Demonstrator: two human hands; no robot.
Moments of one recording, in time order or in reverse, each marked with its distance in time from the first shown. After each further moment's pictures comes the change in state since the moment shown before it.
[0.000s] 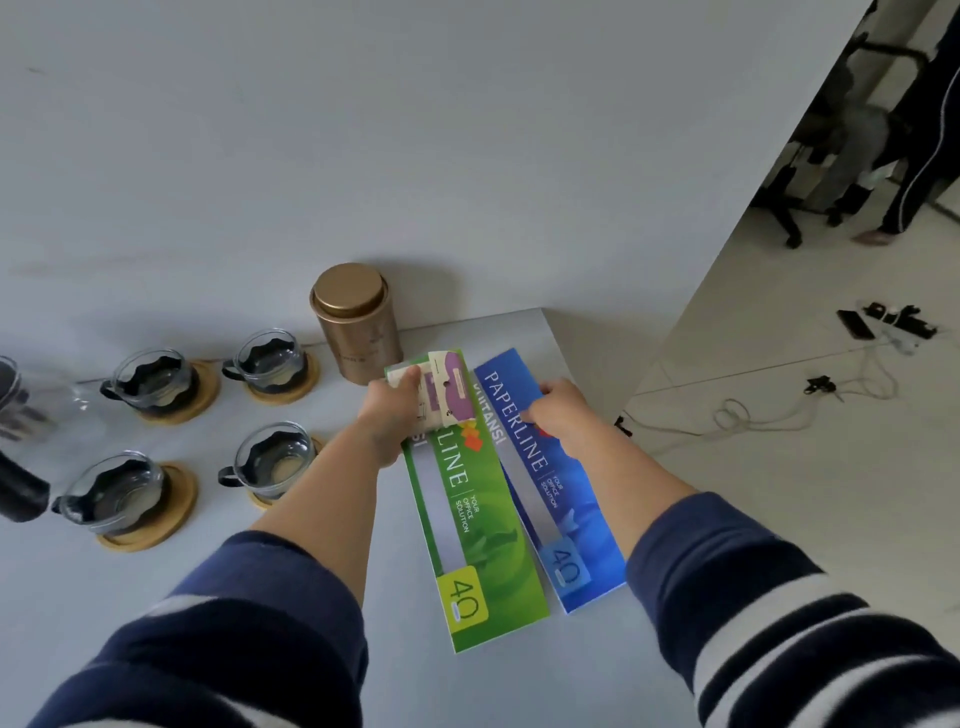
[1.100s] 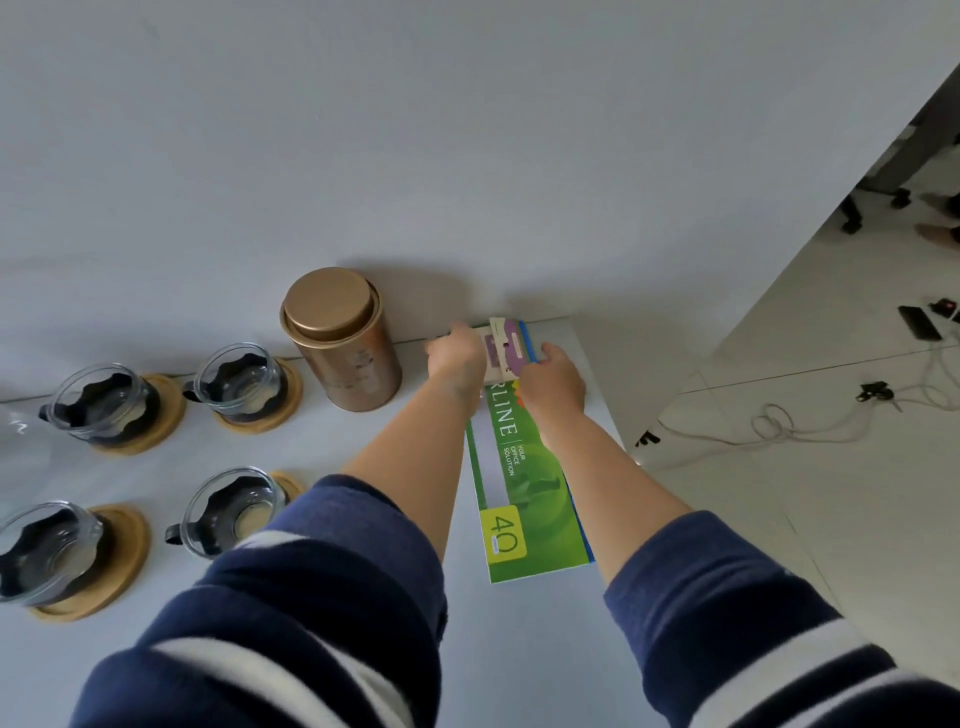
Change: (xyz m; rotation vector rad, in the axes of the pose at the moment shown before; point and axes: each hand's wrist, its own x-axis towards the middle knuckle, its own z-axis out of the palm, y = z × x) left_hand 0.088 0.056 0.083 -0.110 0.102 -0.030; right_hand 0.086 -0.040 0.038 0.131 0.150 -0.102
